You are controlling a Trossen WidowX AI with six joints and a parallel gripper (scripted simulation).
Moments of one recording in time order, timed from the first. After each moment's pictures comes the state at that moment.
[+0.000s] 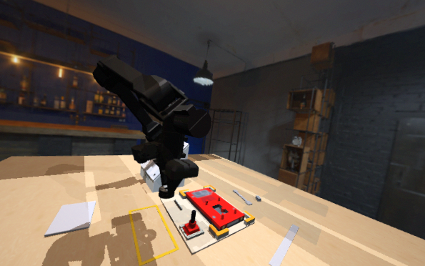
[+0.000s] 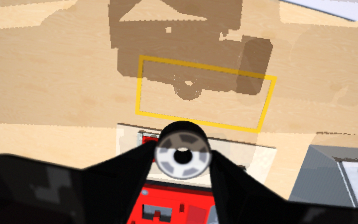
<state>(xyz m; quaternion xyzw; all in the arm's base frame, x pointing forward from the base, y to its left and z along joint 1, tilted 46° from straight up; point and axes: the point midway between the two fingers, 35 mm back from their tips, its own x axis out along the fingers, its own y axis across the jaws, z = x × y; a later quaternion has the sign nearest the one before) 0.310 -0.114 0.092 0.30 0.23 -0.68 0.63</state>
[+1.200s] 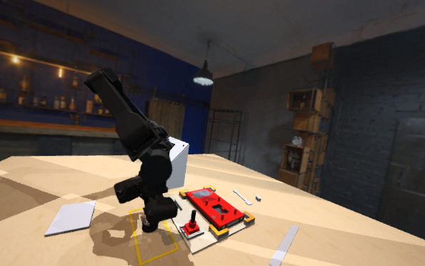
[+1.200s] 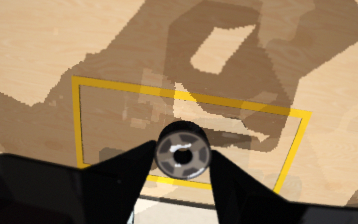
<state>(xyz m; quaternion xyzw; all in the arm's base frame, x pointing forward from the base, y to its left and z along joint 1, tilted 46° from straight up) 0.283 -0.200 0.045 0.30 0.22 -0.68 0.63</state>
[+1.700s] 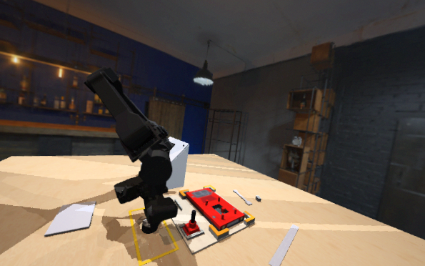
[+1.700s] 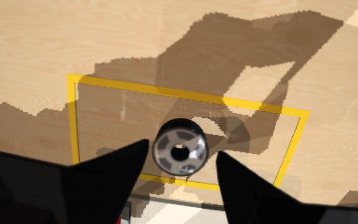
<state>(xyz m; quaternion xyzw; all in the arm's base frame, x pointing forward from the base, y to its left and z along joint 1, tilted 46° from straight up) 0.280 -0.200 0.043 0.30 0.23 -0.68 0.63</state>
